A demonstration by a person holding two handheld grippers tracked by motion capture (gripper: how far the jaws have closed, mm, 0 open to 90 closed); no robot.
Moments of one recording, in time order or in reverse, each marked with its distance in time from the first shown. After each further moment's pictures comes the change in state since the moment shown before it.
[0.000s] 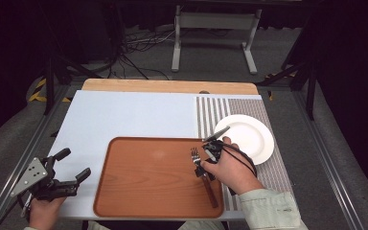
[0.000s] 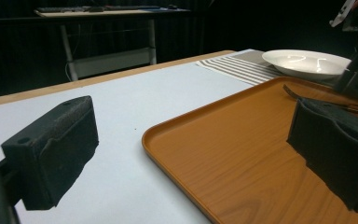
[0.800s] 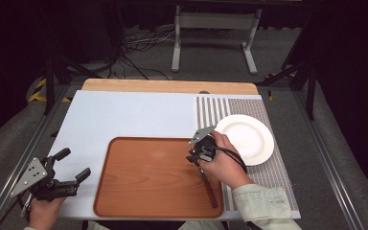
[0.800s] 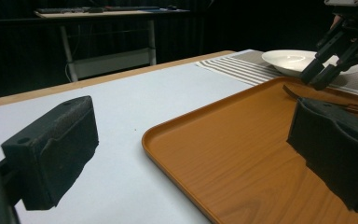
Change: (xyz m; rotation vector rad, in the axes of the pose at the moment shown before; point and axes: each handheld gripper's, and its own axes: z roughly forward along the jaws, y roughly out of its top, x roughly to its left) left arm 0.000 0.000 0.000 -0.002 -0.001 0.005; right arm 0.004 0.023 0.009 -0.269 0.021 -0.682
